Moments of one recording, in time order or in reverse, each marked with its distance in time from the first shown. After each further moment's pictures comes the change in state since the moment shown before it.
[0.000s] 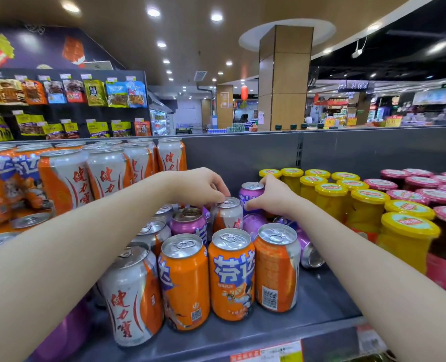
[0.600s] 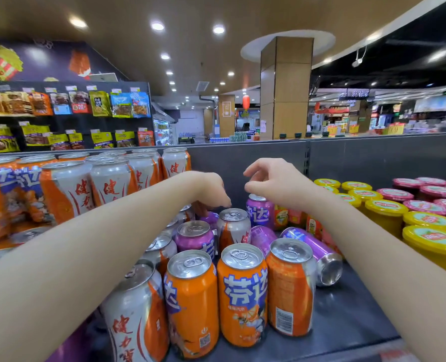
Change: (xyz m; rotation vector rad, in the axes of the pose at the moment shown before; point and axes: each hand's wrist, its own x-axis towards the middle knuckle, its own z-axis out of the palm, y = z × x) left_hand 0.047 -0.002 -0.008 0.187 -0.019 -0.248; right_hand -0.035 -0.058 -0.047 0.020 0.031 -0.320
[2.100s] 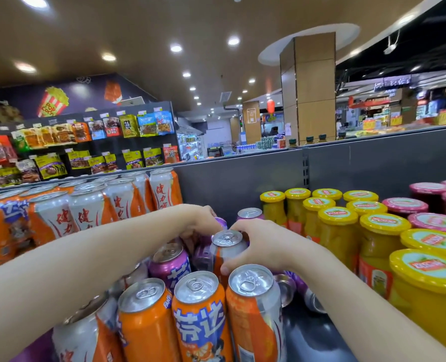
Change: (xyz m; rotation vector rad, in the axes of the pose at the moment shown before) left_hand 0.019 0.018 0.035 -0.246 -0.127 -0.343; right_hand -0.036 0.038 0.021 0.049 -0.335 -0.081
